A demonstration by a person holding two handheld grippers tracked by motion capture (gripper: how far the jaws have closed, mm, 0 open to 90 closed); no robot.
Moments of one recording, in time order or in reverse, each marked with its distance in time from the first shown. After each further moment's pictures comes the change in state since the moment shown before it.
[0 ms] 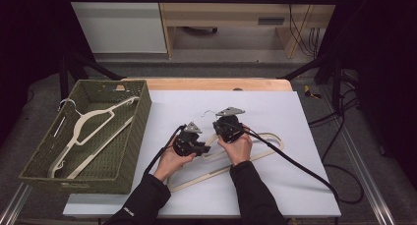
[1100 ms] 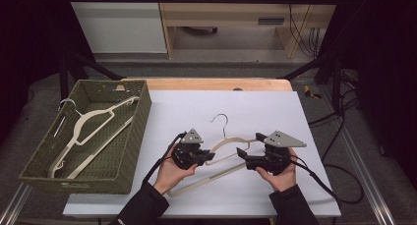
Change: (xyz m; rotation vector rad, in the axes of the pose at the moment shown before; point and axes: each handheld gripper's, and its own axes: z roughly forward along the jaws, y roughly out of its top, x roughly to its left) left arm -0.055 0.000 -0.043 -0.102 -0.072 0.054; right arm -0.032 -0.066 -0.137 -0.237 0.118 -0.016
